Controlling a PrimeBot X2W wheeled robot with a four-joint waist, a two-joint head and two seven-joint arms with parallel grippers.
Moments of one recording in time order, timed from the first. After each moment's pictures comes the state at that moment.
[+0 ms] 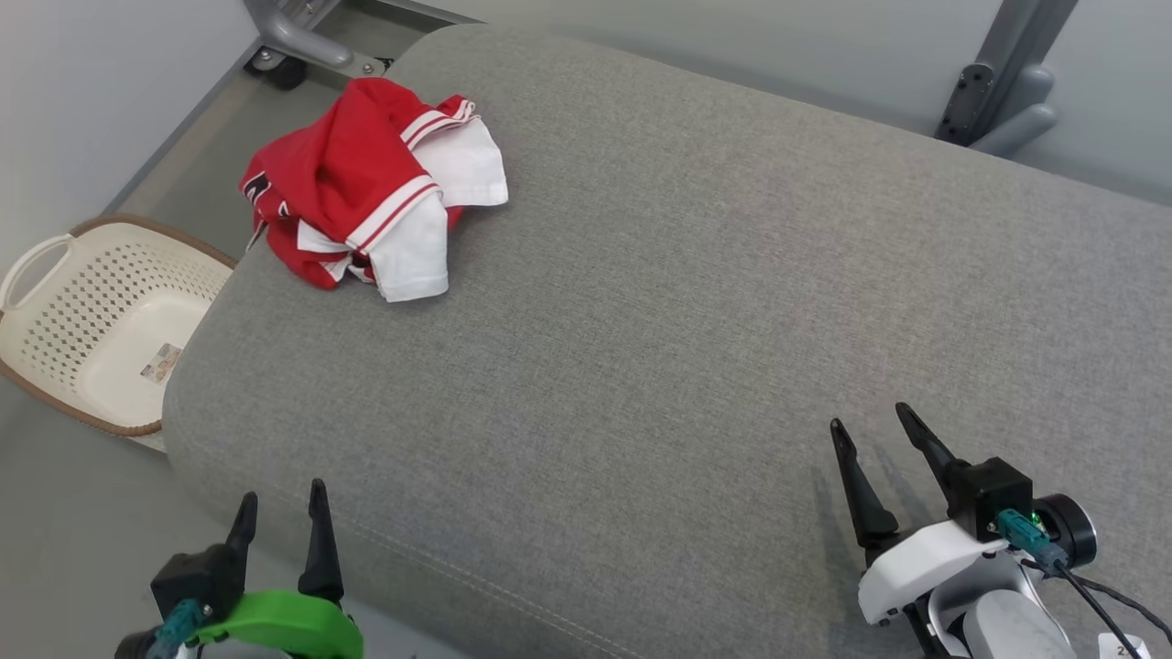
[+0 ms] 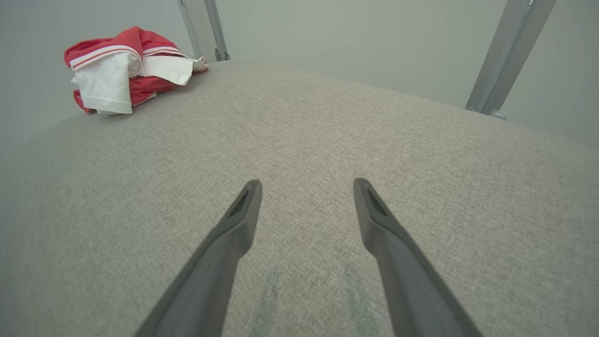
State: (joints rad) left arm -0.05 0.05 0.02 0.44 -0.23 -0.05 -0.26; right arm -0.11 -0.10 0.10 0.34 0.08 0.13 -0.26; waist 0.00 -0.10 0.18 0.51
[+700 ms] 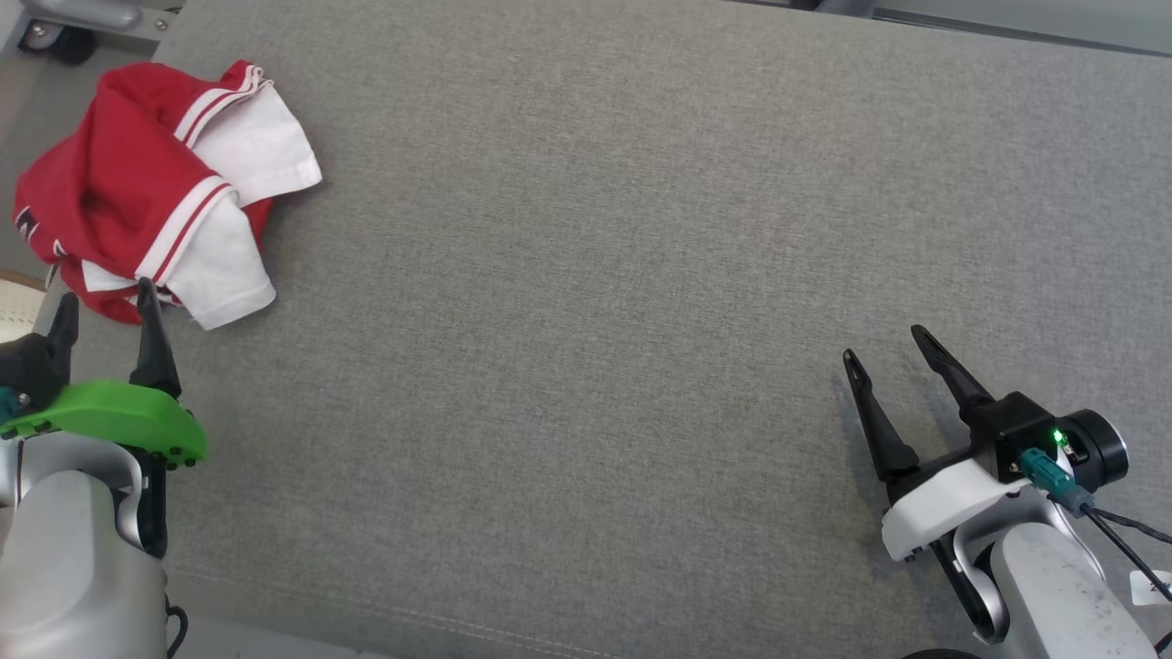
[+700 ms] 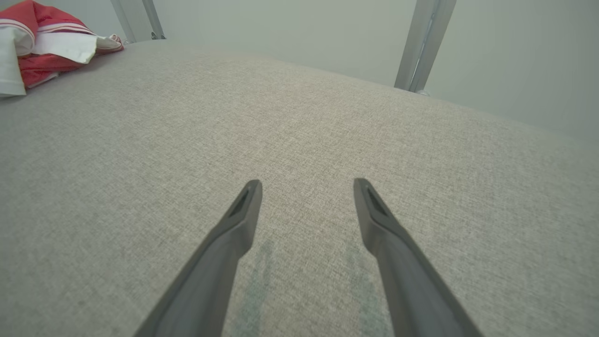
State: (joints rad) left arm -0.53 0.22 0.14 0.75 -0.18 -0.13 -0.26; right arm -0.22 -0.21 0.17 0.30 0.09 0.13 -0.26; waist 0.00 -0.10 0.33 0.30
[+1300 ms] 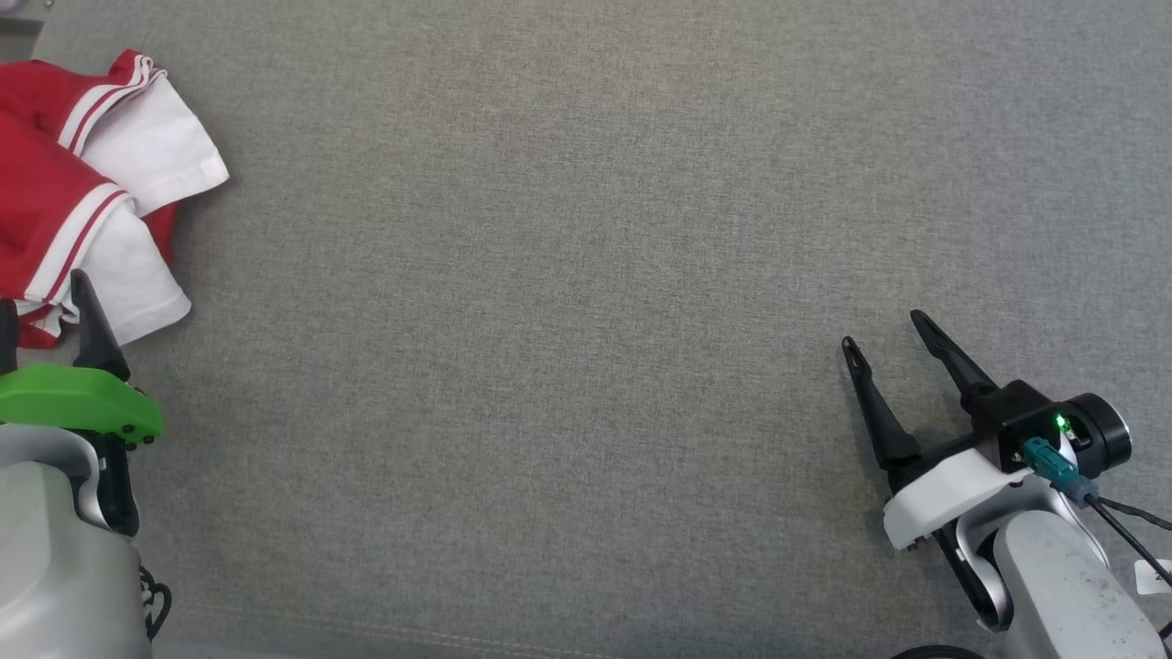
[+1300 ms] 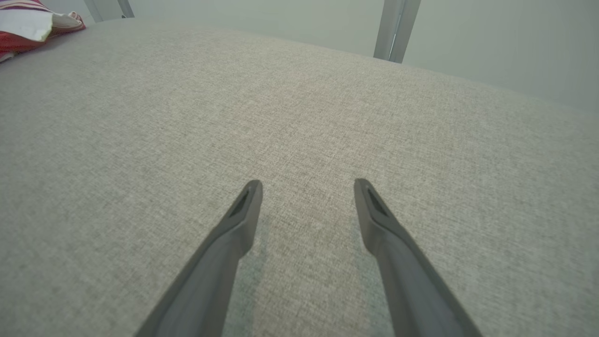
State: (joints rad) left arm -0.62 0.22 0.27 0.86 -0.23 -0.12 -0.26; right arm -0.24 -0.24 0.18 0.28 0.10 0.13 -0.26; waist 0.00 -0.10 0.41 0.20
